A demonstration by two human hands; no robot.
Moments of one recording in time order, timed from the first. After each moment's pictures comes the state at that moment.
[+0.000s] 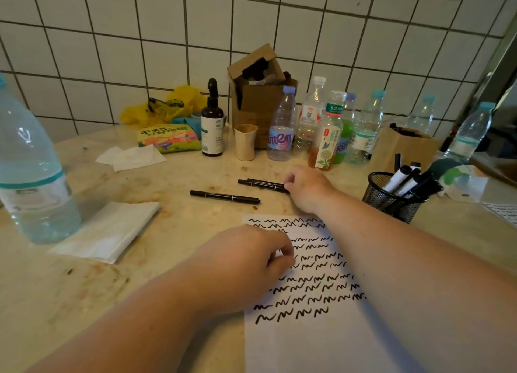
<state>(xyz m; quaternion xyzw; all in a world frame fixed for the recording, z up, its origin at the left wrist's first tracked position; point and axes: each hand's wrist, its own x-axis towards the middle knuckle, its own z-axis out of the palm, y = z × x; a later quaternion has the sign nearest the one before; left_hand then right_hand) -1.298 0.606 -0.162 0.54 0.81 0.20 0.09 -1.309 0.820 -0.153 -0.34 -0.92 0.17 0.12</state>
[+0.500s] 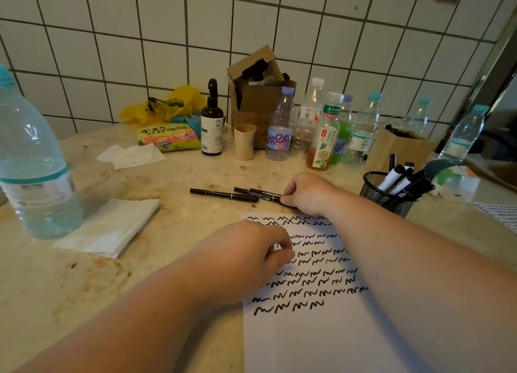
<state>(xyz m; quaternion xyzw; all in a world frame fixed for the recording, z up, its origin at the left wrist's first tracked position) -1.299 0.604 -0.162 0.55 0.80 0.21 0.08 -1.297 0.818 -0.149 -0.34 -0.93 0.16 0.03</state>
